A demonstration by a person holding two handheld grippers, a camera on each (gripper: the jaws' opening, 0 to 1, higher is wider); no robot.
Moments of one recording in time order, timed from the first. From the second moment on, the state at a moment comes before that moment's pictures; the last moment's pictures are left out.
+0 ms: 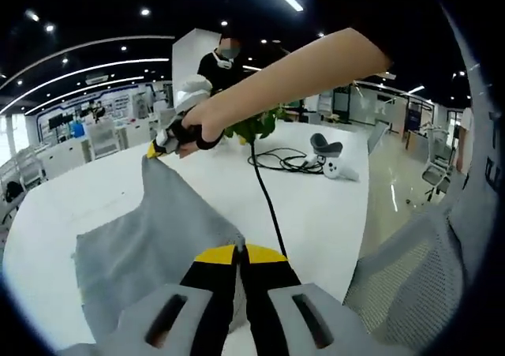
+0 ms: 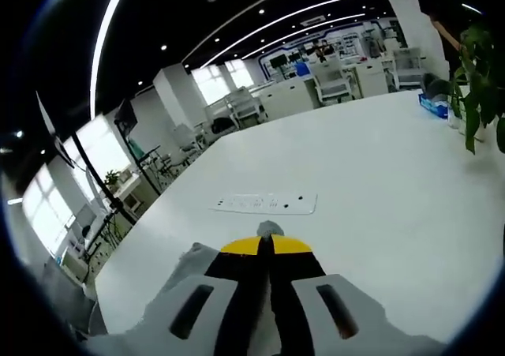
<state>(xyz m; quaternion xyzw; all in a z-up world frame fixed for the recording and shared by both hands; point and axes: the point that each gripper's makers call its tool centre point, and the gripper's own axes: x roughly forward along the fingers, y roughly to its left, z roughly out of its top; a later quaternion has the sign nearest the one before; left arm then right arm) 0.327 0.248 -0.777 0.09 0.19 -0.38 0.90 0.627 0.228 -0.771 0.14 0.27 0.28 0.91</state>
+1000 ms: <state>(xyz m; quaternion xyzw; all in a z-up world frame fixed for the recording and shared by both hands) 0.311 0.376 -0.780 0.03 0.23 -0.31 0.92 0.613 0.350 -0.750 0.13 0.27 0.30 0.90</state>
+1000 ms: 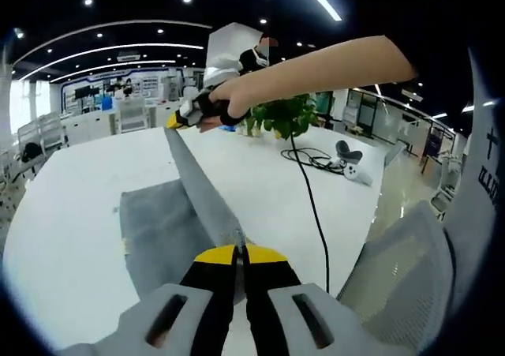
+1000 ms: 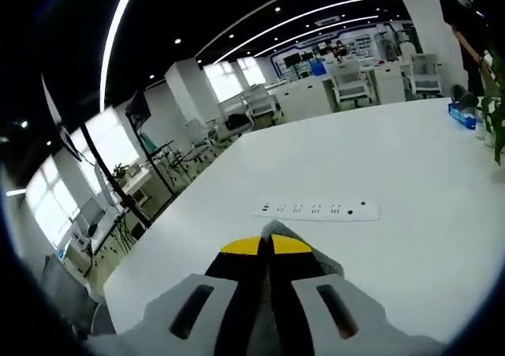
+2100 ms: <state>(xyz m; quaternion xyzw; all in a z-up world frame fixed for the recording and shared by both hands) 0.305 0.454 -0.840 -0.10 0.30 -0.23 0.92 0.631 0.442 -0.832 0.07 0.31 0.31 0.89</state>
